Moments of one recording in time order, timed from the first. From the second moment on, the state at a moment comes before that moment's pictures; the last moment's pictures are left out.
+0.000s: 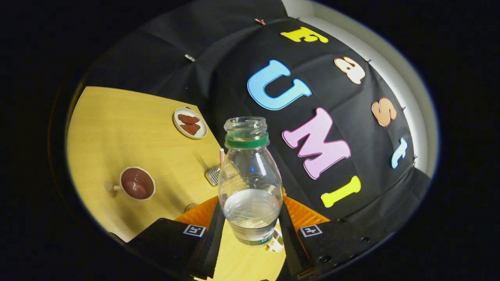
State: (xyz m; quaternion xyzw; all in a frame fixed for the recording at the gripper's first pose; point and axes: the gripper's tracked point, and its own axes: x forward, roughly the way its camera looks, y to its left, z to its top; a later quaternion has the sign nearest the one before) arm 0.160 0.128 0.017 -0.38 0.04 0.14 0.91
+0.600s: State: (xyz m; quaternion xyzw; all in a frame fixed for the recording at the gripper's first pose) arm 0.198 0.124 -0.040 -0.10 0.11 0.17 0.97
